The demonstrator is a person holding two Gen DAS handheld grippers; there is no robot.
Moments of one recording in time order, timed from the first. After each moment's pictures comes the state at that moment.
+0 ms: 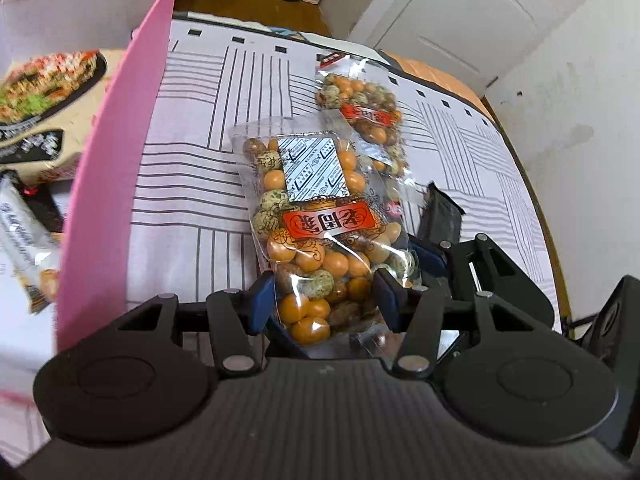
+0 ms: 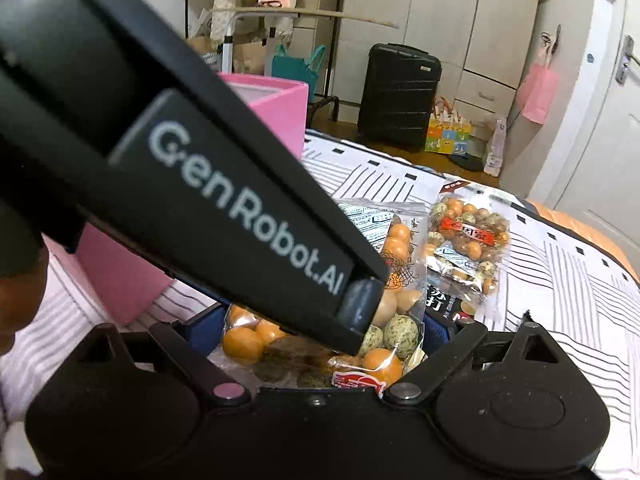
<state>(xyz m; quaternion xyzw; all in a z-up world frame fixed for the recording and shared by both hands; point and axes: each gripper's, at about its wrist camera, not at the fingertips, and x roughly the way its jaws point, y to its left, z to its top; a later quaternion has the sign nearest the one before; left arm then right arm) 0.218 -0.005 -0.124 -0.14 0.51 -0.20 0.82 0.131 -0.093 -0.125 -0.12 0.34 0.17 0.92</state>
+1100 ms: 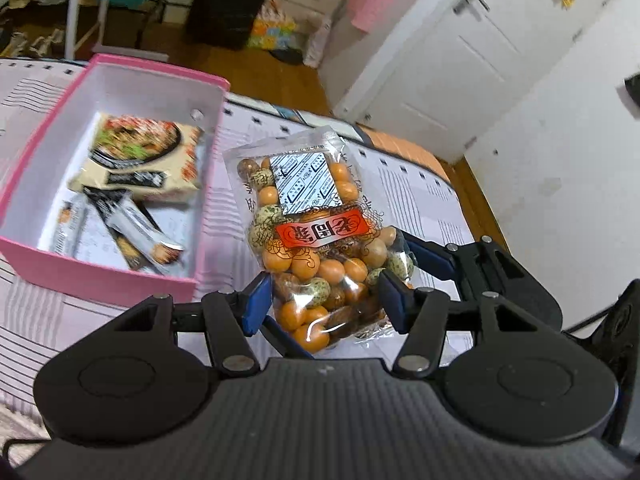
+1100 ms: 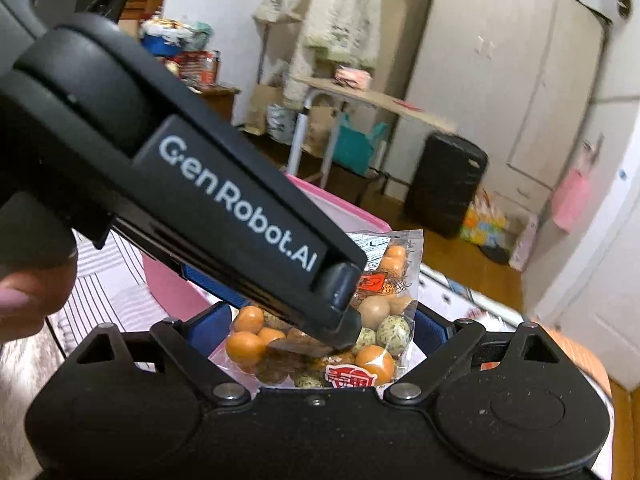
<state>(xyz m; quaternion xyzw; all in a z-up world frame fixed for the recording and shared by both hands) 0.113 0.071 -0.001 -0.19 0.43 -0.18 0.86 0.037 -0.002 -0.004 -0.19 0.25 0.25 0.92</state>
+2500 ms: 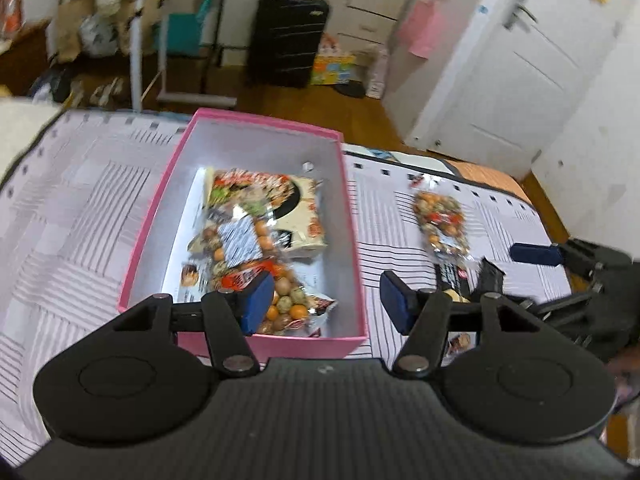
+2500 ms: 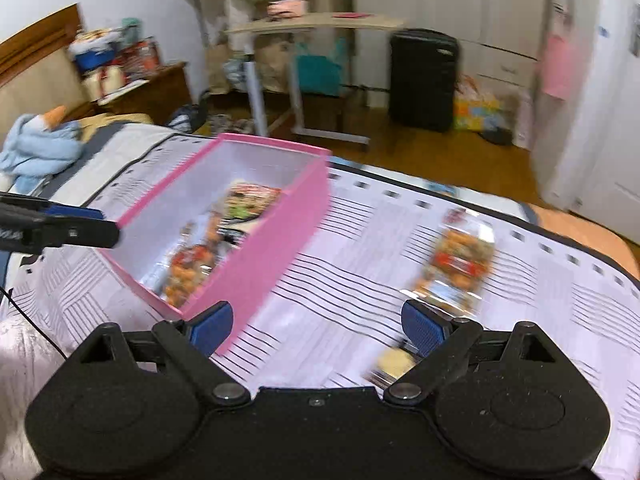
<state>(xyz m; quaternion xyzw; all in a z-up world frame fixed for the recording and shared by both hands) 0.132 0.136 0.005 -0.10 0.41 -0.10 0.90 0.142 -0.132 0.000 -0.05 0.41 0.21 0.89</state>
